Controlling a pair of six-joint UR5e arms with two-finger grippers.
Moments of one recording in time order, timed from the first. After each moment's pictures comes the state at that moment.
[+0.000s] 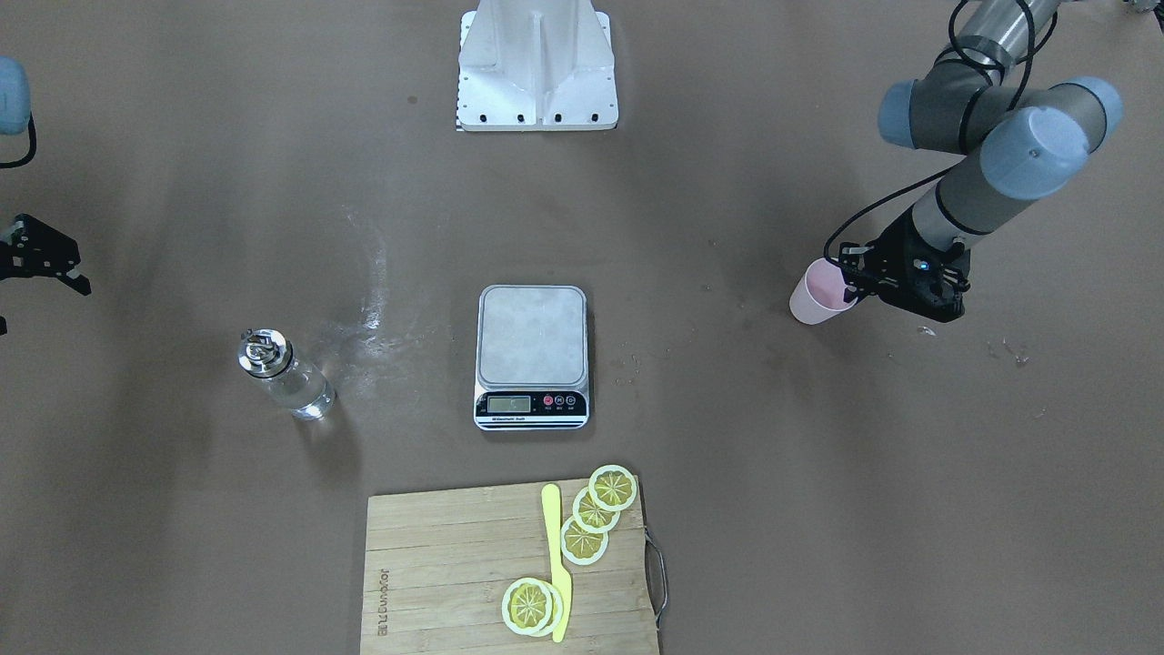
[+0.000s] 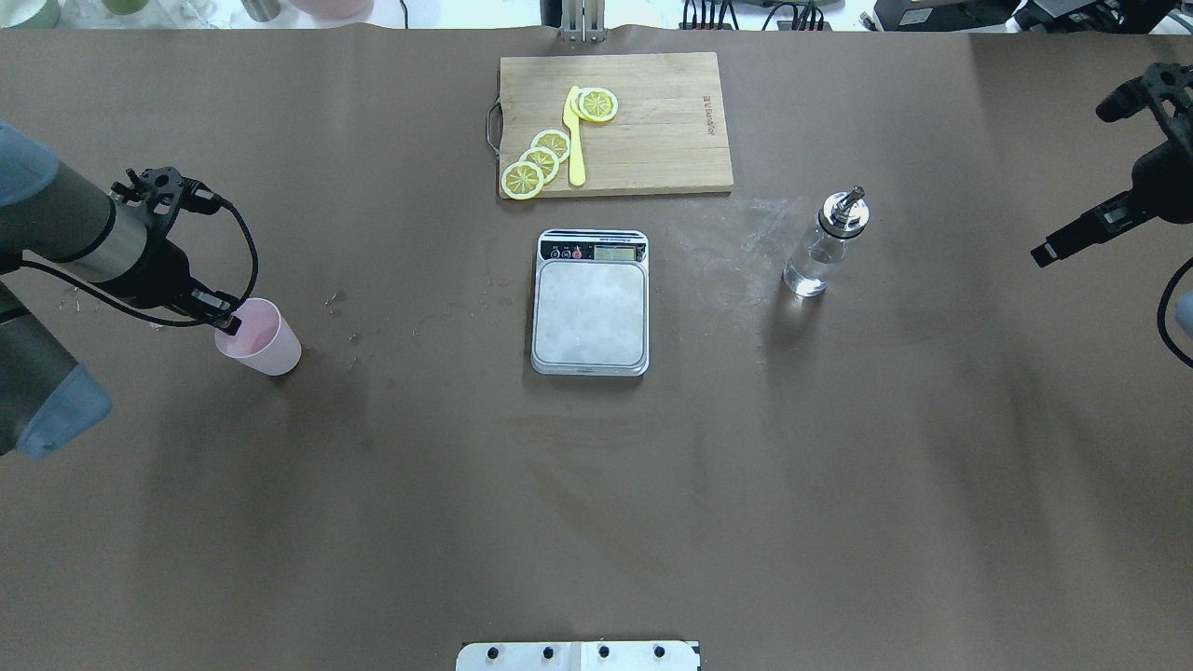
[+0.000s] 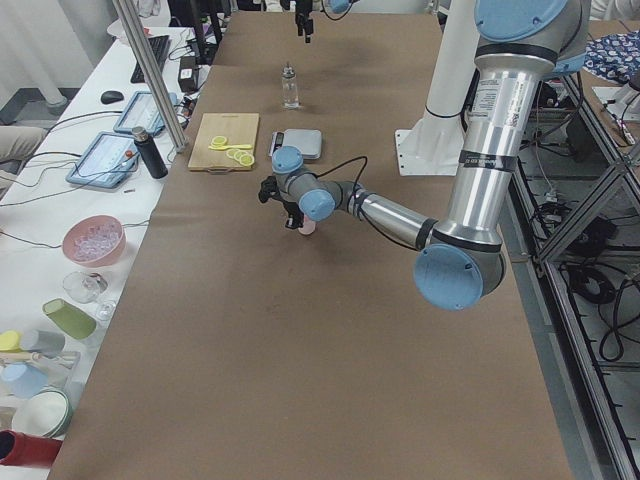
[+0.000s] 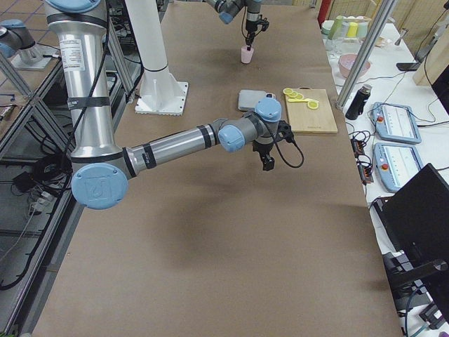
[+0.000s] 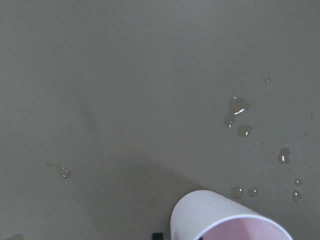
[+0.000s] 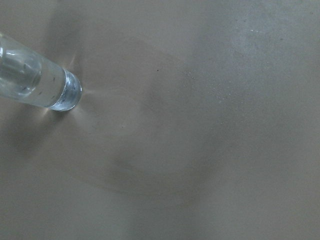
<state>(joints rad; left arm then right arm) -0.88 -1.76 -1.70 -1.94 -2.25 -0.60 1.18 -1.48 1.80 -1.39 2.36 0.18</state>
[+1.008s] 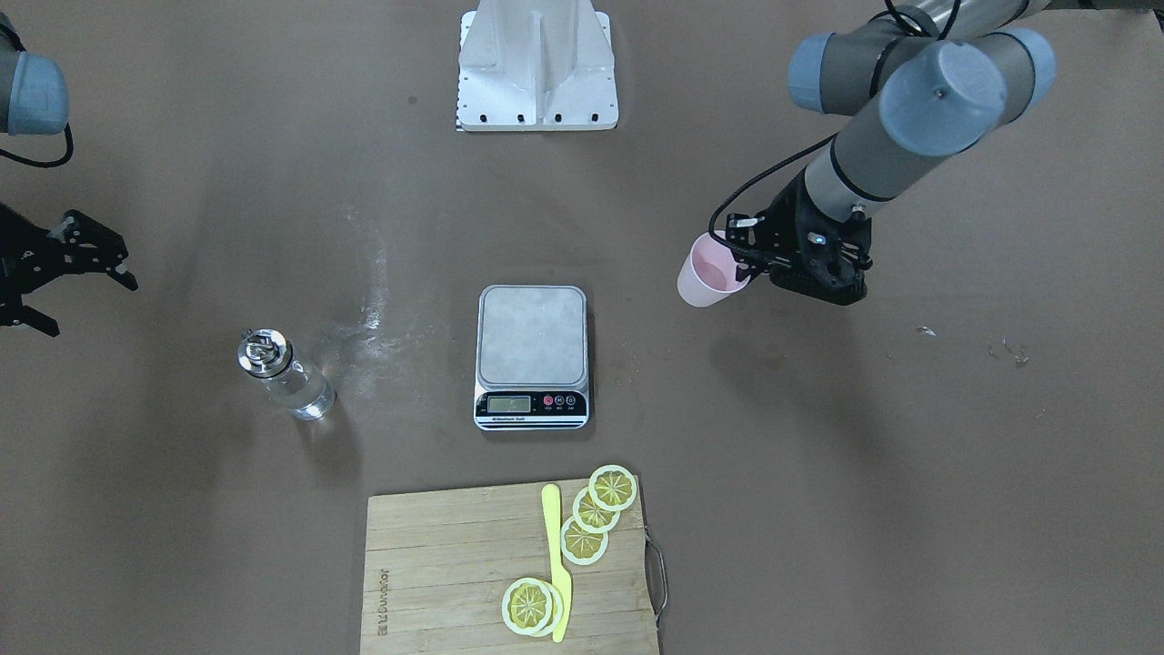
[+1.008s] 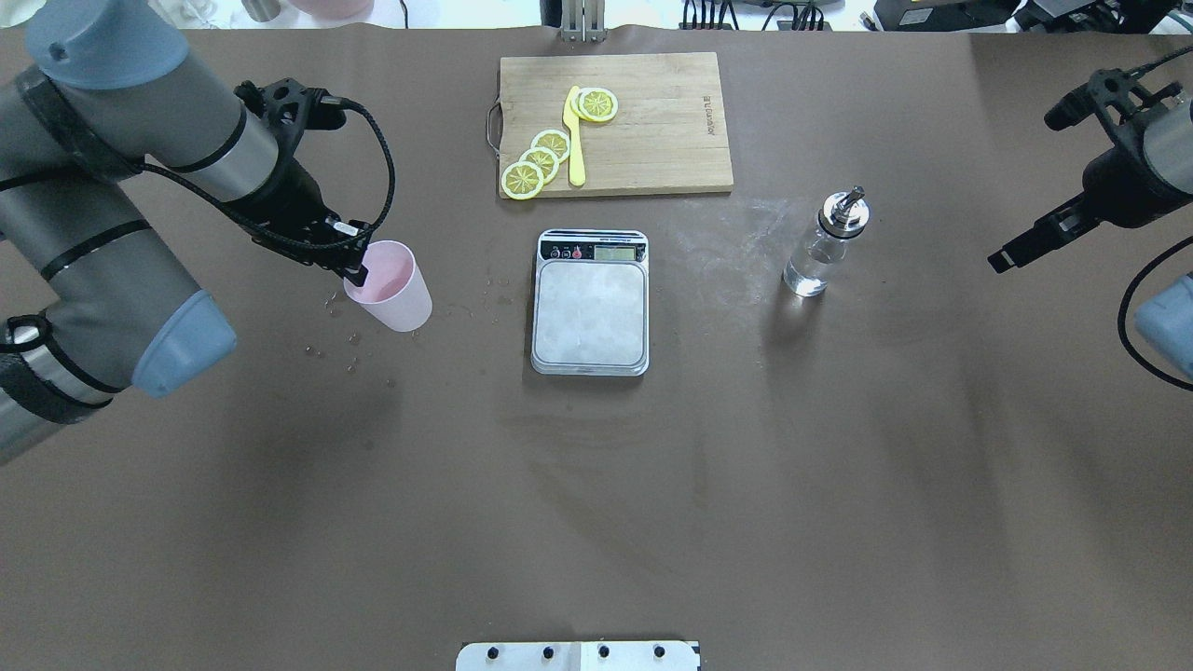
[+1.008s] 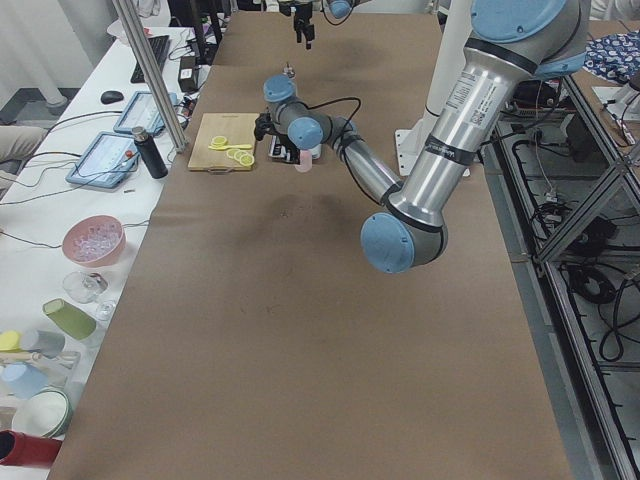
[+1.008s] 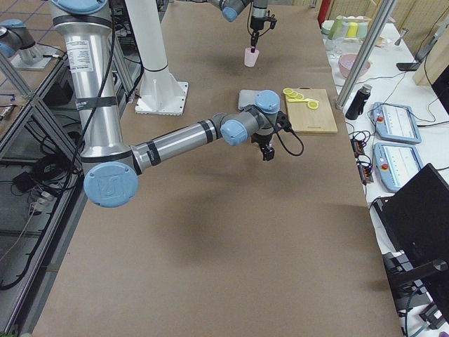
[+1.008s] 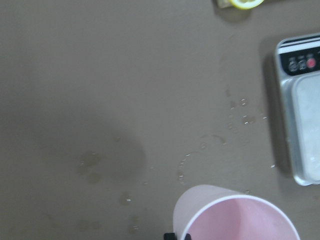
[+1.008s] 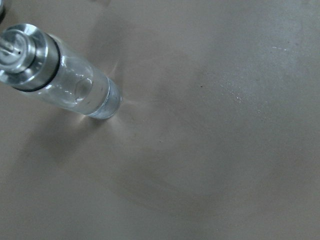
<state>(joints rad) -0.84 -2.08 -1.78 -1.64 -2.31 -0.83 1.12 -1.45 1.81 -1.33 2.35 0.19</state>
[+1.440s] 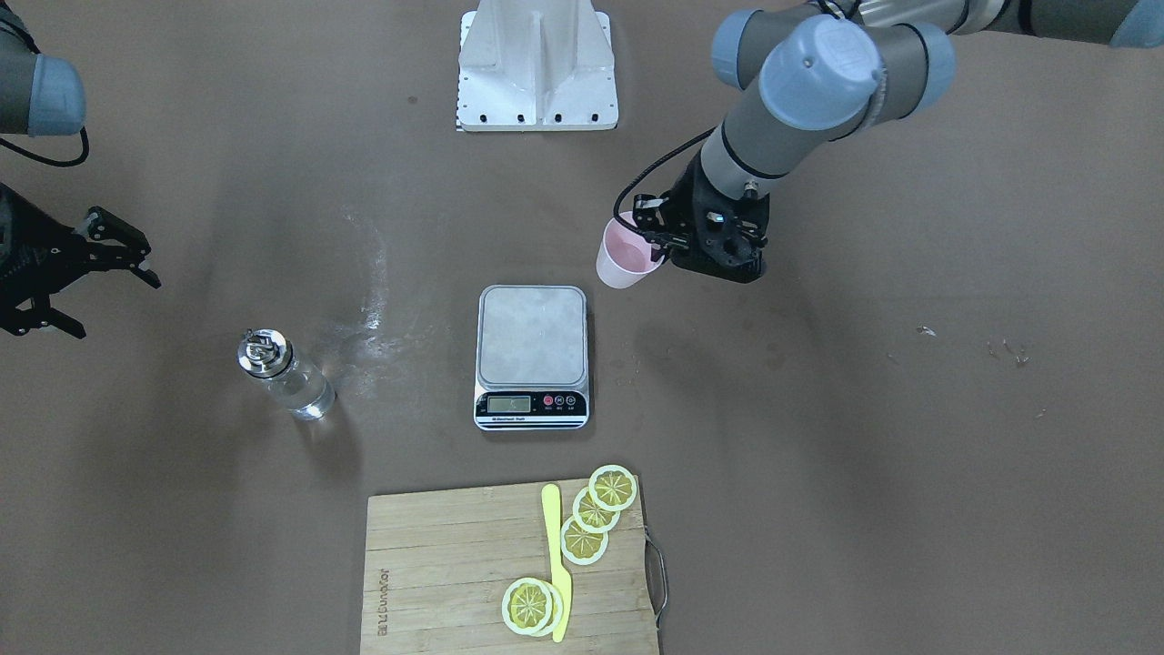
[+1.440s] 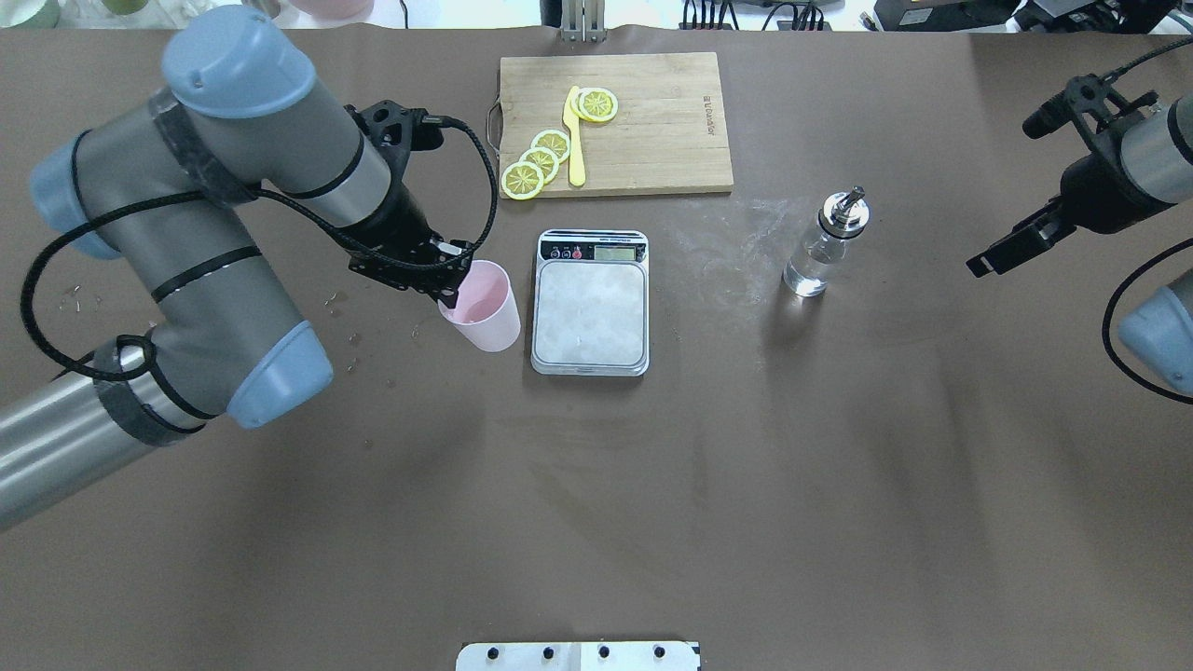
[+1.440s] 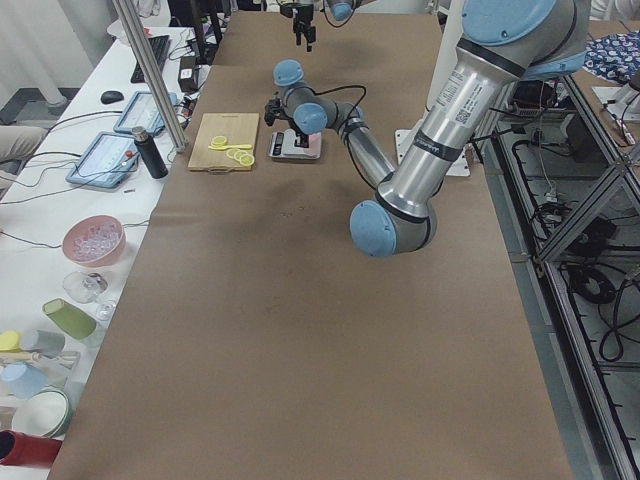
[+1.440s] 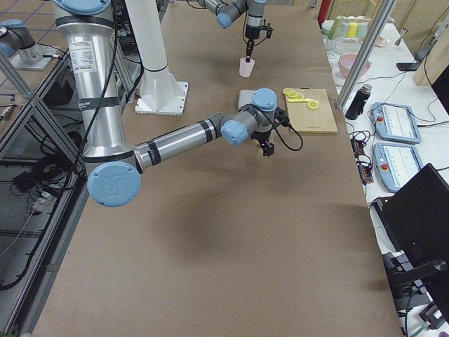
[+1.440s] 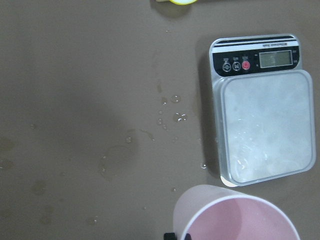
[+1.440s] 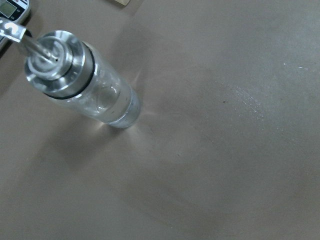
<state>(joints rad) -0.74 -2.23 -1.73 -1.63 -2.25 -0.99 1.08 -1.44 1.81 -1.27 2.34 0.19</state>
